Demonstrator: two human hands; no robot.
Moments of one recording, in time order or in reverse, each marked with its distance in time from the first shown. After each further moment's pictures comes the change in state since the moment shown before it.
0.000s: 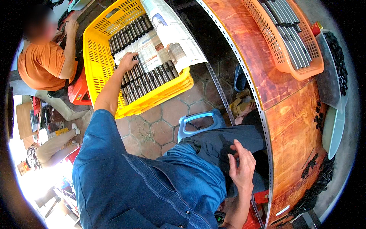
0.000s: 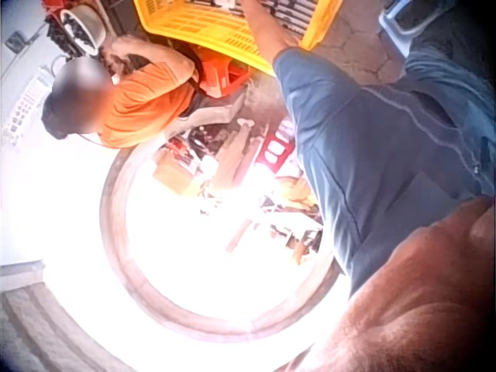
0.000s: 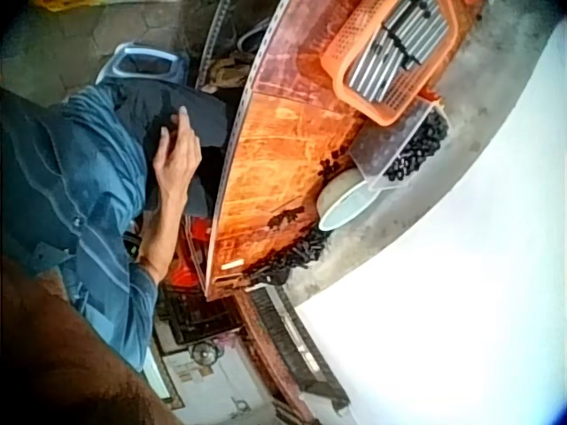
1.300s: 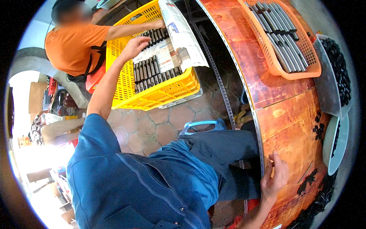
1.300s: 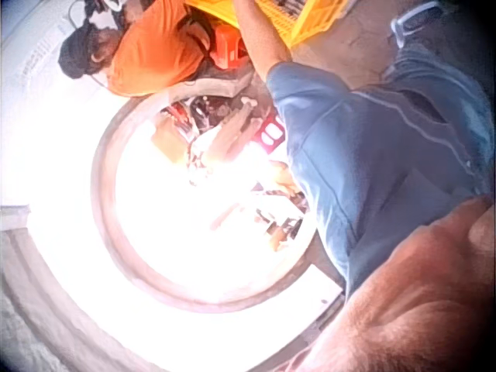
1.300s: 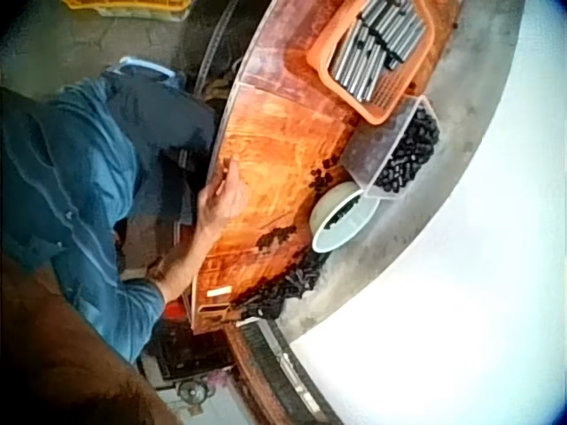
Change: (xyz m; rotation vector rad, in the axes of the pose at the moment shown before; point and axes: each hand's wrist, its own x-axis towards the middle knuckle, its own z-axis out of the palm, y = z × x) left_hand -0.058 0.138 -0.197 -0.247 0.260 0.312; right_hand -0.021 0.063 -0.122 -0.285 0.283 -0.286
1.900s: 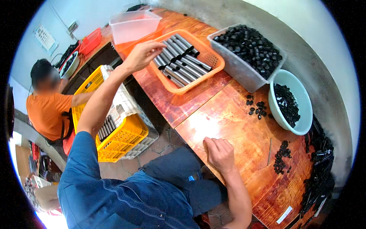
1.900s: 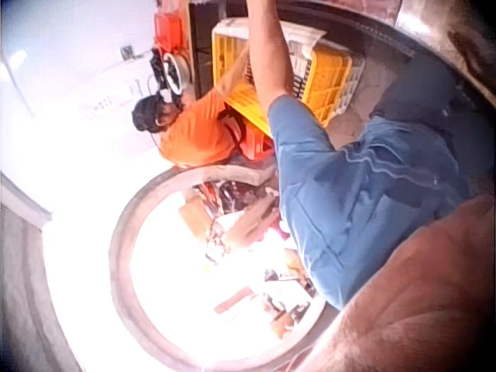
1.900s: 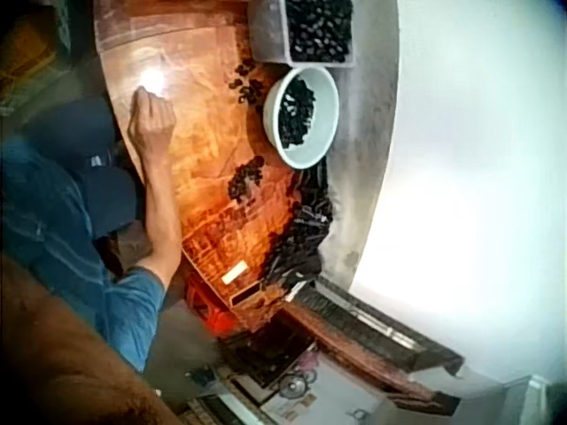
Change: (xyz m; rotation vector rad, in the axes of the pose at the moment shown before) left_hand 0.200 0.391 0.029 -0.109 0.071 0.701; right_hand 0.023 0.077 0.033 -0.023 0.310 -0.163
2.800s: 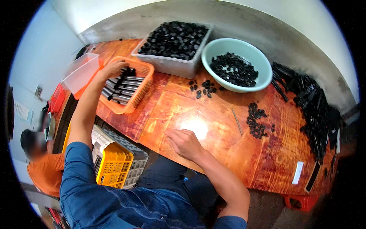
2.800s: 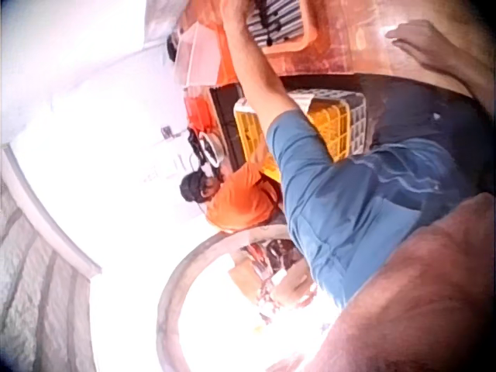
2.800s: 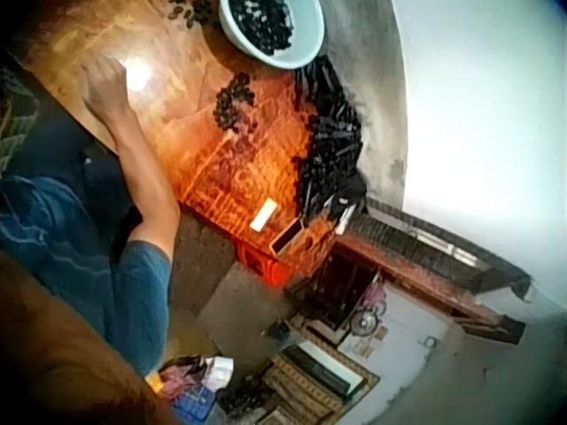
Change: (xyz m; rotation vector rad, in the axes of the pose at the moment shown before) left_hand 0.149 -0.072 0.111 0.425 -0.597 0.247; right_hand -0.015 0.016 -0.007 0.230 0.081 0.228
